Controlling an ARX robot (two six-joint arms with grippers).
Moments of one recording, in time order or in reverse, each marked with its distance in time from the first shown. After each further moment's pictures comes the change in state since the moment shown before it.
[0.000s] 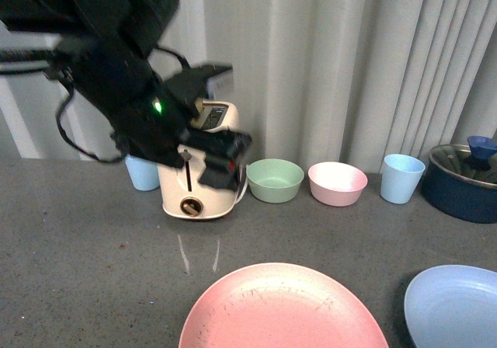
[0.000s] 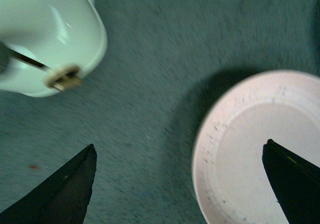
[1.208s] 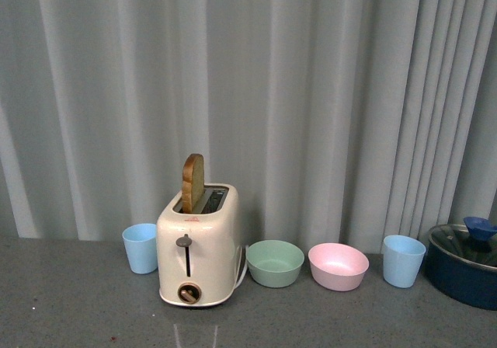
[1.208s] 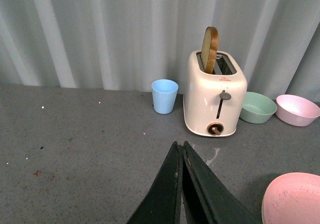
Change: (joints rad) left arm 0.283 -1.288 -1.411 0.964 -0.179 -0.267; right arm 0.000 0.000 0.000 0.000 0.000 0.000
